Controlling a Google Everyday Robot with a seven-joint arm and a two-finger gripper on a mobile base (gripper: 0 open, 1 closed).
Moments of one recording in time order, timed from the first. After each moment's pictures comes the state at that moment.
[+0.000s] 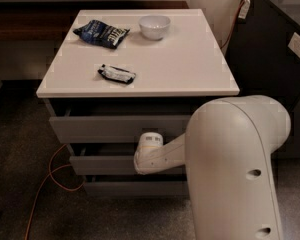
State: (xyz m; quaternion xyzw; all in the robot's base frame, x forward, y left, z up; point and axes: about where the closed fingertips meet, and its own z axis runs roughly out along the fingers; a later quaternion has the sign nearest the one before) arm 0.616 0.018 0.414 -0.71 0.67 -0.08 0.19
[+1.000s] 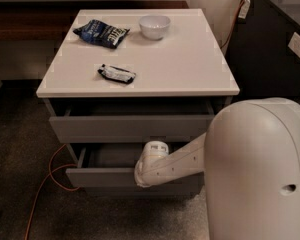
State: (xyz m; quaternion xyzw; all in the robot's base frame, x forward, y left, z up) arm 0.558 0.021 0.421 -0.70 0.69 -0.03 0.19
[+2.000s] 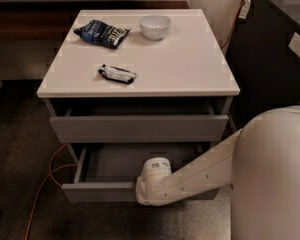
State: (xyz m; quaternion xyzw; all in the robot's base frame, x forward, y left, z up) arm 0.491 0.009 0.416 -0.69 0.70 -0.02 0.17
